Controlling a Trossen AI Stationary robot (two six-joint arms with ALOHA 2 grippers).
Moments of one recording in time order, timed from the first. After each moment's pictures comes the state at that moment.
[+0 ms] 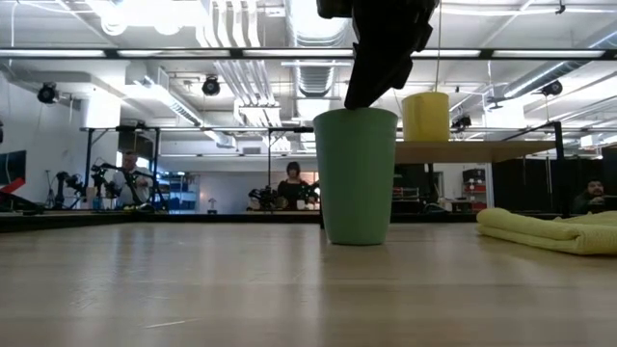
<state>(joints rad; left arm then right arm) 0.04 1.21 1.61 -0.82 0.05 -0.12 0.28 1.81 1.46 -0.75 0.13 0.37</state>
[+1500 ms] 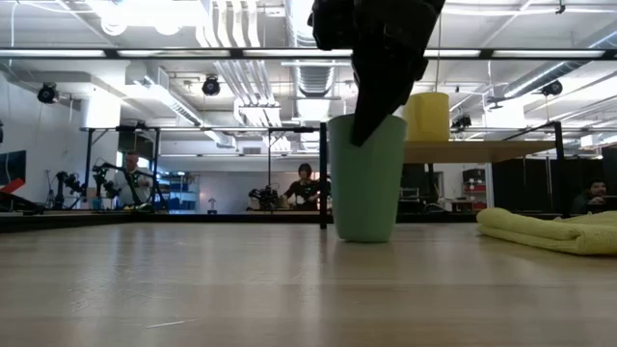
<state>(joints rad) 0.04 1.20 1.61 -0.82 0.06 -0.13 0.25 1.86 1.45 -0.79 0.19 0.37</state>
